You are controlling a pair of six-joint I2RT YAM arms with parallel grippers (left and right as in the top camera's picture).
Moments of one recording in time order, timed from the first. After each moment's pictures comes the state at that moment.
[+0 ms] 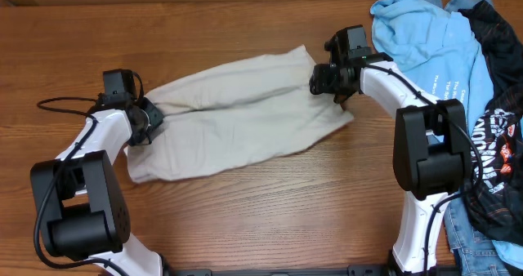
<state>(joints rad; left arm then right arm) 0.18 1.83 1.06 -0.49 -0.01 -0.59 0.18 2.18 1.55 -0.61 -0.23 0.24</state>
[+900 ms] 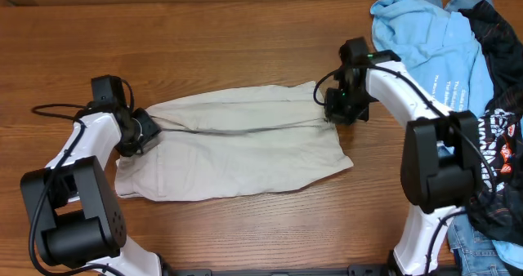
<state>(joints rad) 0.24 1.81 1.05 -0.57 0.06 -0.49 0.19 2.07 1.52 -0.98 -0.20 0.30</state>
